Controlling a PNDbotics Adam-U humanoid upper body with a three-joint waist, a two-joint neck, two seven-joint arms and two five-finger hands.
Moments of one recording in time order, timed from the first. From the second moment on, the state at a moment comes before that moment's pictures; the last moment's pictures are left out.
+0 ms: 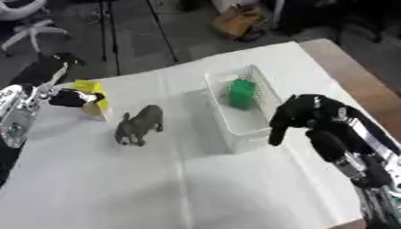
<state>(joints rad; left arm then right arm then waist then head) -1.04 0.30 0.00 -0.85 -1.19 -0.03 -0.05 -0.25 -0.37 -0.04 -1.94 -0.38 -0.33 0.61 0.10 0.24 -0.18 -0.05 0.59</state>
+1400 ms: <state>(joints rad) -1.00 0.24 0.00 -0.77 -1.05 0.19 0.17 -0.25 -0.37 -0.04 -1.95 -0.38 -0.33 0.62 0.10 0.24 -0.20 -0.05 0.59</state>
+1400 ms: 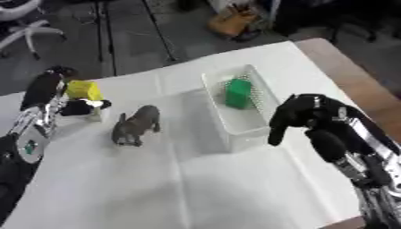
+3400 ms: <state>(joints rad) -0.99 0.22 0.01 -0.74 -0.86 0.19 0.42 -0.26 -0.36 -0.04 -1.95 -0.39 -0.33 0.63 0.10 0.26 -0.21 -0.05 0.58</state>
